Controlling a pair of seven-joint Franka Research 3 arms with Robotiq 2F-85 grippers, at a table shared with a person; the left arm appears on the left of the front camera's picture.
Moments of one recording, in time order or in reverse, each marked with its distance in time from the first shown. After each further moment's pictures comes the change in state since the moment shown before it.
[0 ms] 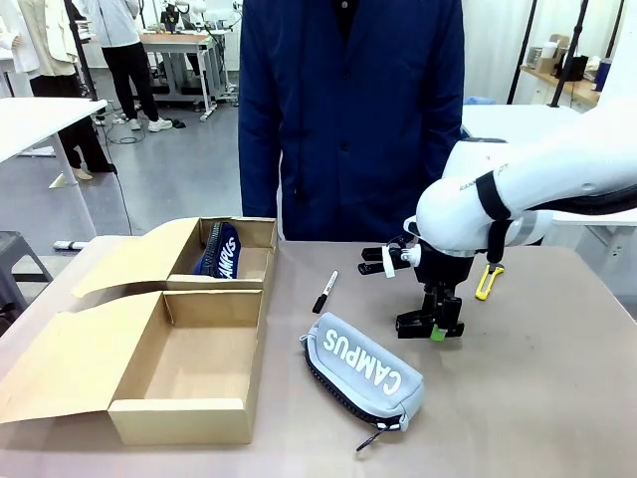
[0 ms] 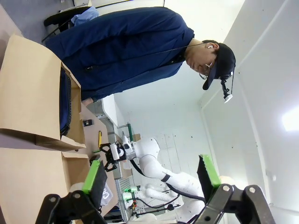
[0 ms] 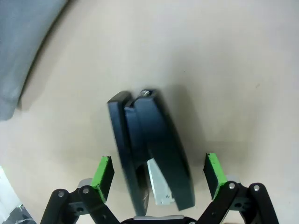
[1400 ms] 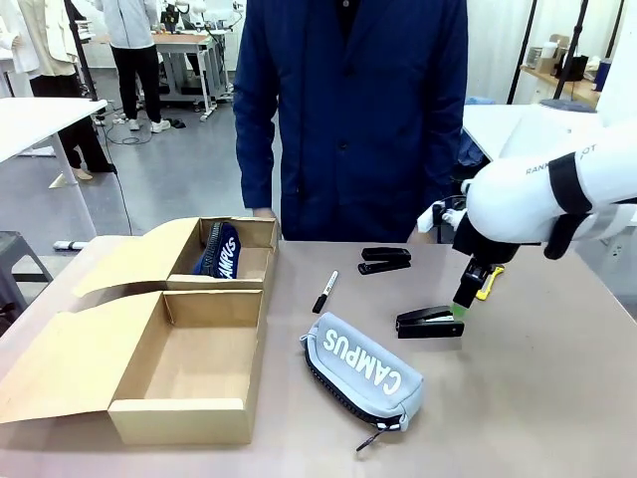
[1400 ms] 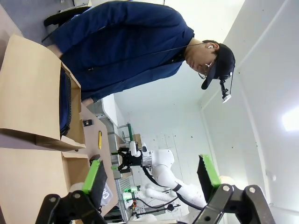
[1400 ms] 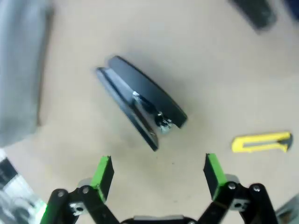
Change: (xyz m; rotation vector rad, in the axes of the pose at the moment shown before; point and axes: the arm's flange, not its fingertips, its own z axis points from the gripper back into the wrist) left arm 0.000 0.000 0.000 0.000 0.000 0.000; right arm -0.043 0.051 0.076 -0.180 -0.095 -0.398
